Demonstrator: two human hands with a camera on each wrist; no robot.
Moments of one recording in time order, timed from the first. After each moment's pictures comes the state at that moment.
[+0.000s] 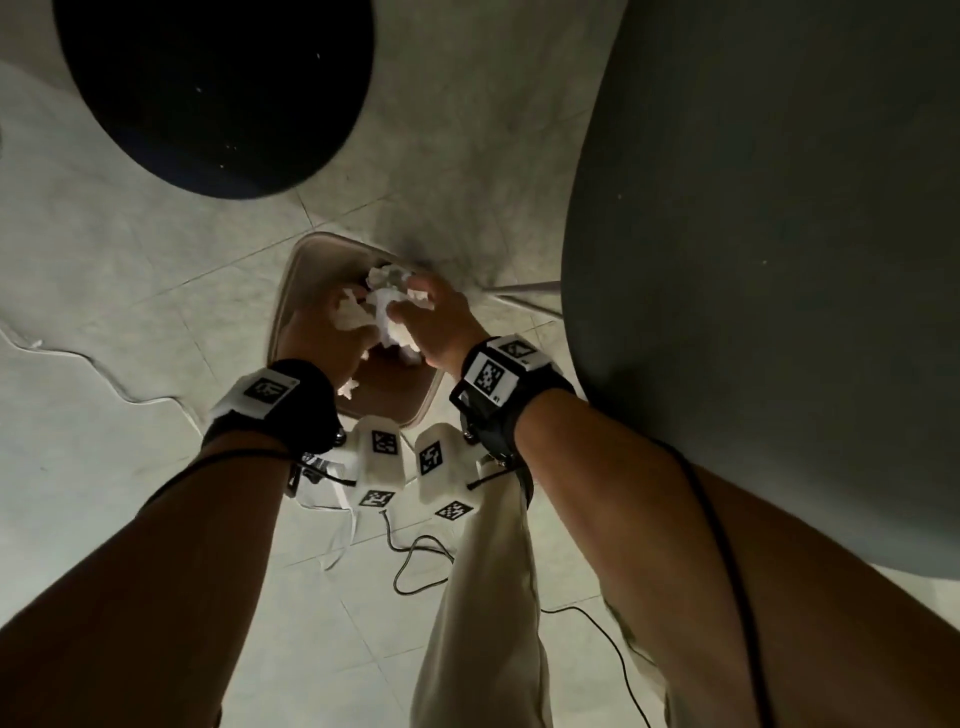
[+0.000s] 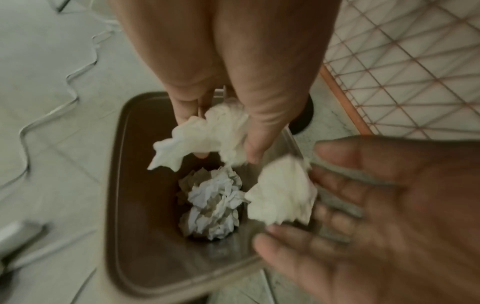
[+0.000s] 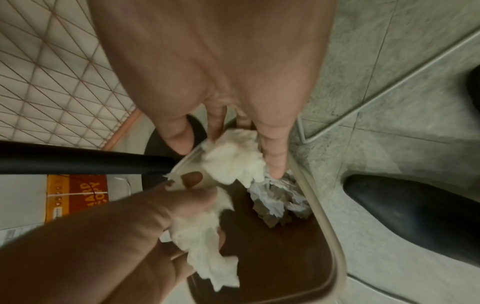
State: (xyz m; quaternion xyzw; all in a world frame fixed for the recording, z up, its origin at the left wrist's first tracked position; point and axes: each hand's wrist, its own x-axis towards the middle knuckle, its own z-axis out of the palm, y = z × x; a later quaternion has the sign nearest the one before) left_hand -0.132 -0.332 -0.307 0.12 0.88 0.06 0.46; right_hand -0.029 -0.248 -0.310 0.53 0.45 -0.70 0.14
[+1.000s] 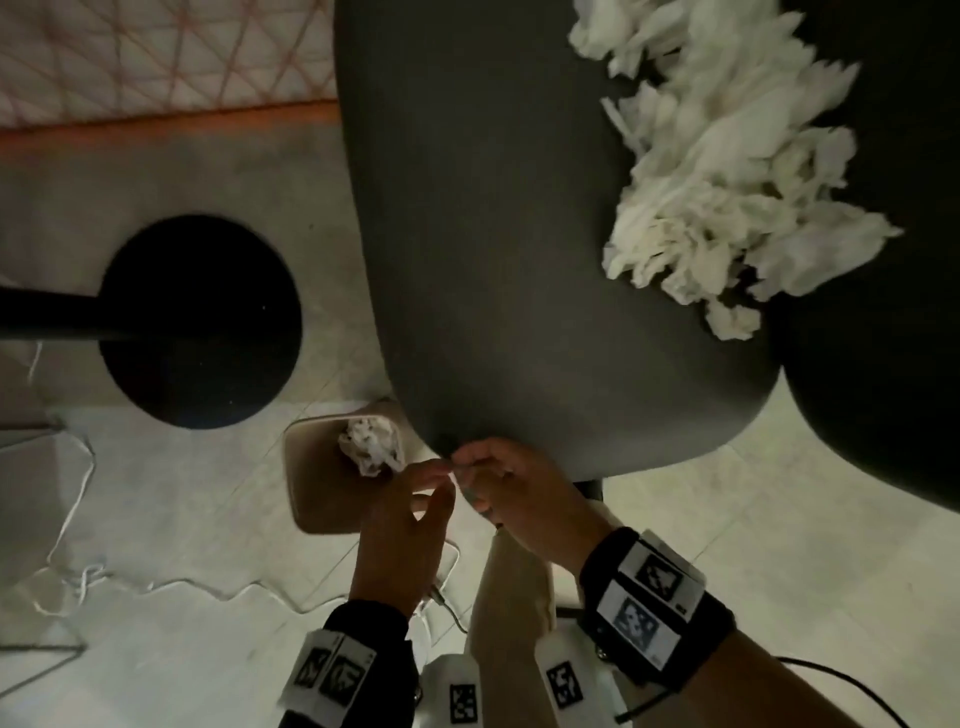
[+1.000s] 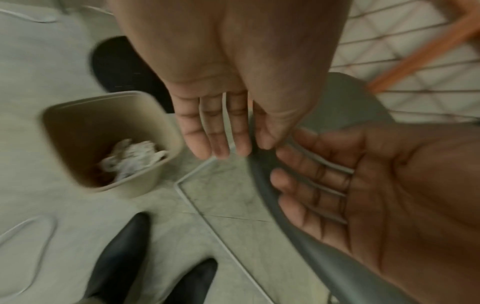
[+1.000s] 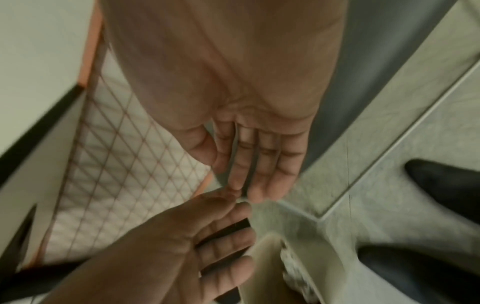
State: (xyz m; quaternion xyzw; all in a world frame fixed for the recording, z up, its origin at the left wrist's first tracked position) left_hand 0.028 -0.292 -0.107 0.33 0.78 0.13 0.51; right_hand 0.170 -0.229 -0.101 0.55 0.39 -0.74 -0.04
